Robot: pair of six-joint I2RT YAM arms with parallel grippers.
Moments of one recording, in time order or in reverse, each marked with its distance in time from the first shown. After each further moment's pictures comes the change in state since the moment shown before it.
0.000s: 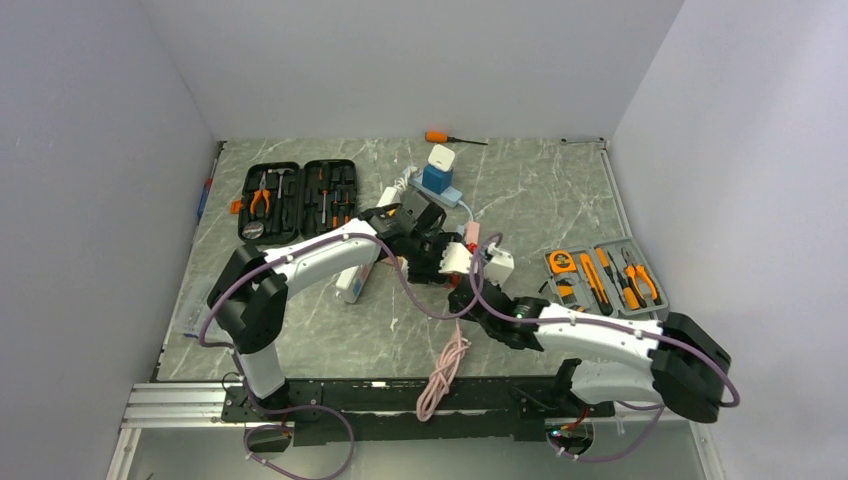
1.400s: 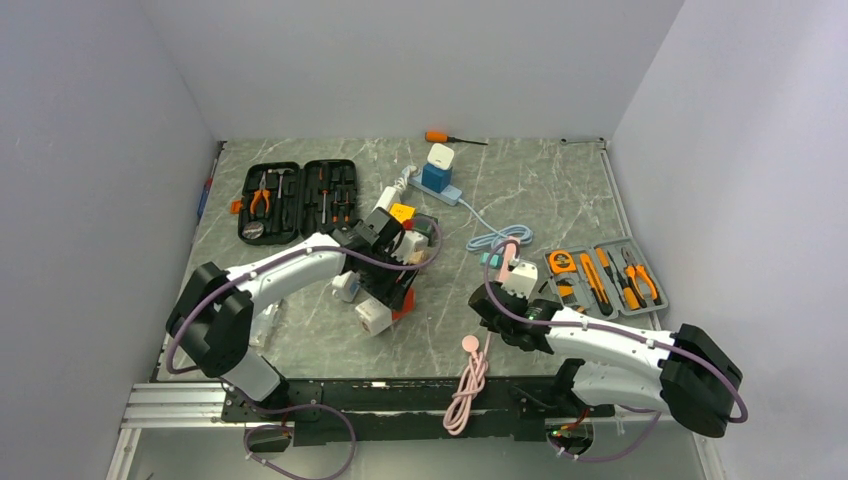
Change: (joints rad) left arm 0.094 -0.207 -0.279 -0.145 -0.151 -0.994; right arm -0.071 -0.036 -0.034 -0.284 0.052 0.027
